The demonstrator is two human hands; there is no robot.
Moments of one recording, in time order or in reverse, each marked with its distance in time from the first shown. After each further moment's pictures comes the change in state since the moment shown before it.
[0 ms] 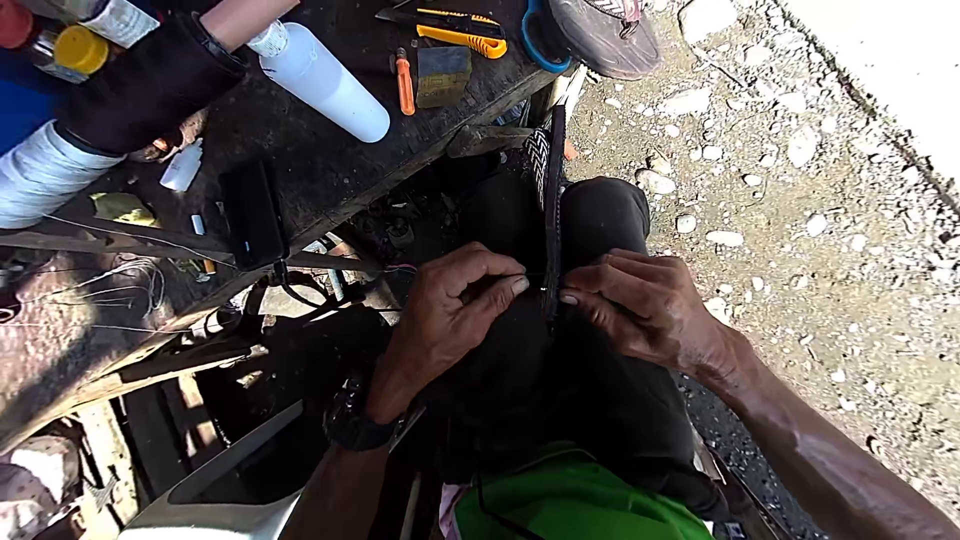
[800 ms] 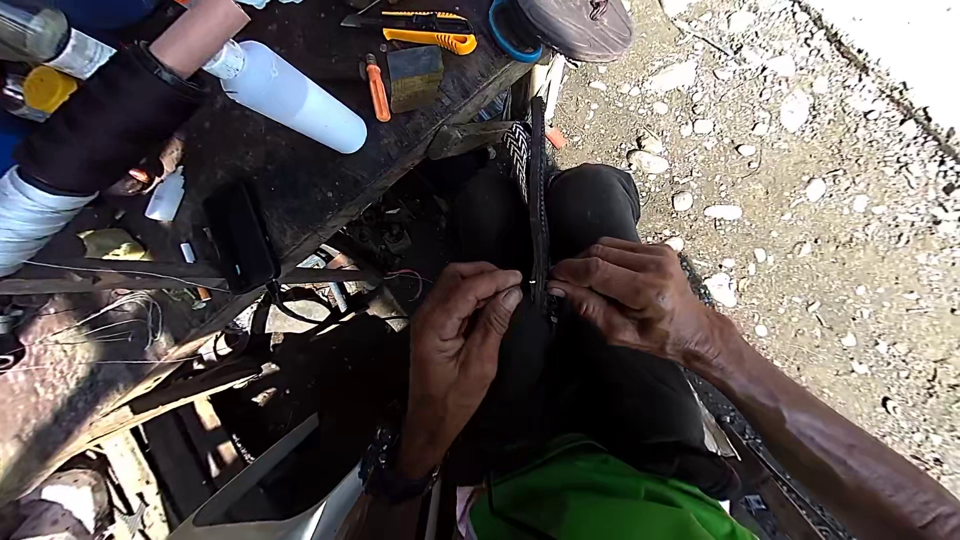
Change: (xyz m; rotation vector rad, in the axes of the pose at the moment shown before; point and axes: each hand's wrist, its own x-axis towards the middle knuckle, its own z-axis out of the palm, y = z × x) left_hand -0.022 0.015 0.031 -0.145 0.225 -0.027; right_hand -0.004 -0.002 0.009 -0.020 0.098 -0.010
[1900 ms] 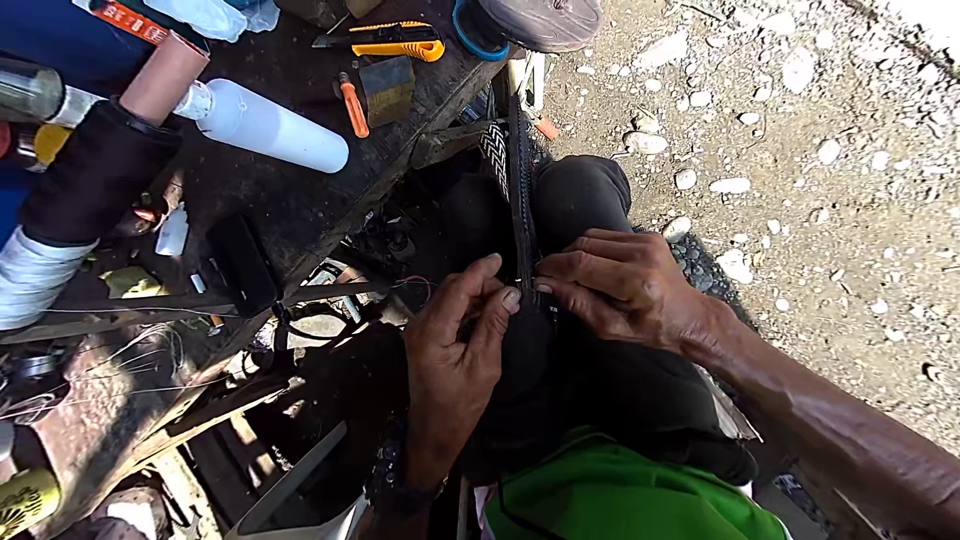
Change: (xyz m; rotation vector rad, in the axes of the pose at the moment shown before) left_hand 0.006 0.012 0.006 0.152 -0.049 -0.015; right_hand 0.001 -0.003 -0.002 0.008 0.037 0.013
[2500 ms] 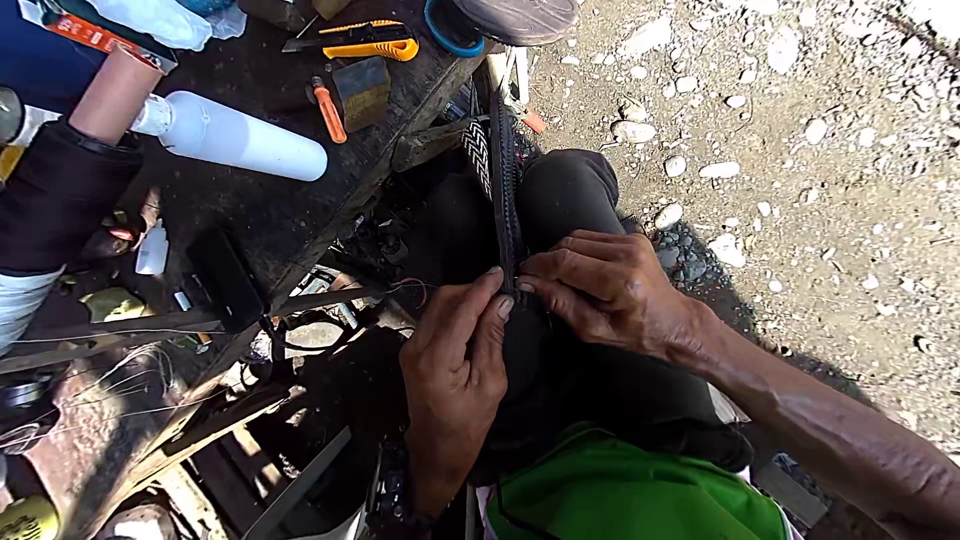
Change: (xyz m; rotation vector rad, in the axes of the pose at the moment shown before) left_hand -0.006 0.007 0.008 0.228 0.017 0.069; right_hand -0.002 -0.010 0.006 0.015 0.047 0.080
